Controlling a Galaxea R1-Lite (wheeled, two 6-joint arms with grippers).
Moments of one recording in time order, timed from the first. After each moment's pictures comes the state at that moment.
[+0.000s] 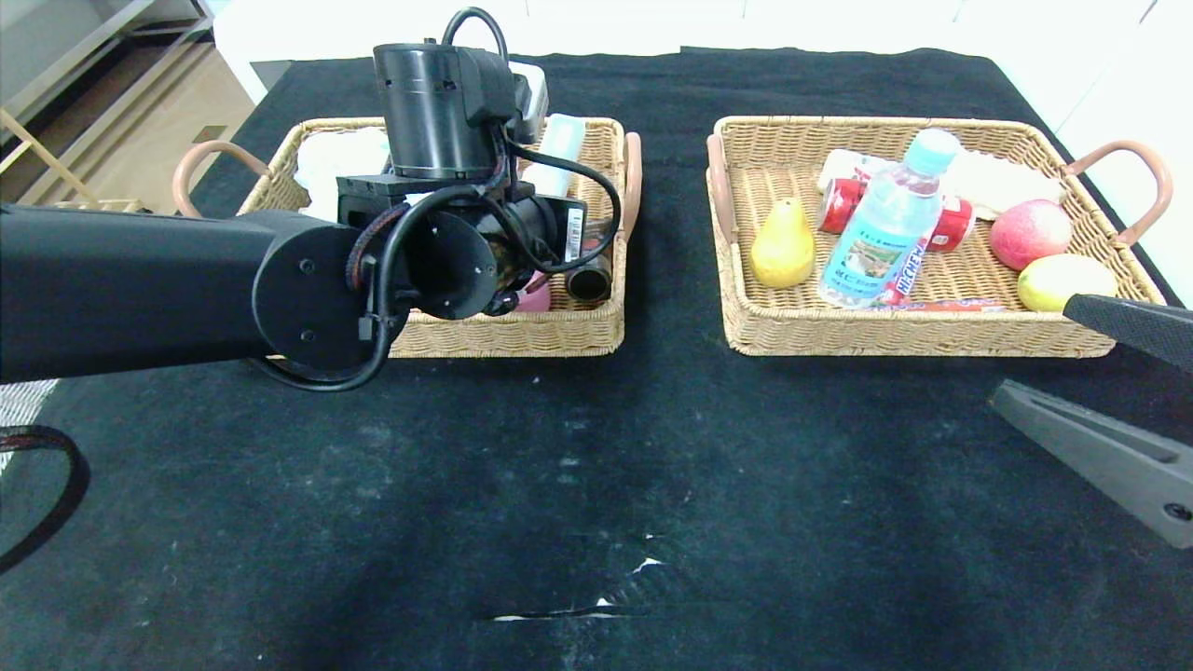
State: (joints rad) left arm -0.59 1.92 -1.59 -0.27 0.52 0.09; right arm 0.48 1.06 -0.58 -0.56 0.20 -0.12
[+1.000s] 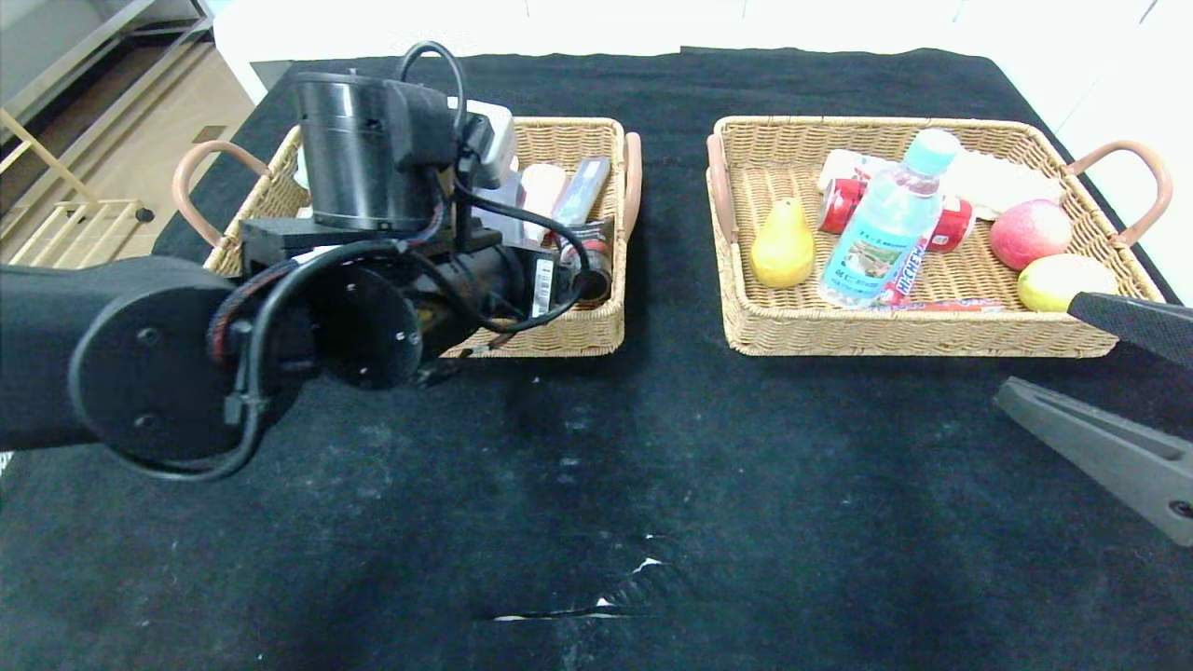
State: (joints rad) left arm -0.62 1.74 -1.31 -0.27 0.51 0.07; right arm 0.48 1.06 -0.58 -0.56 0.20 -0.11
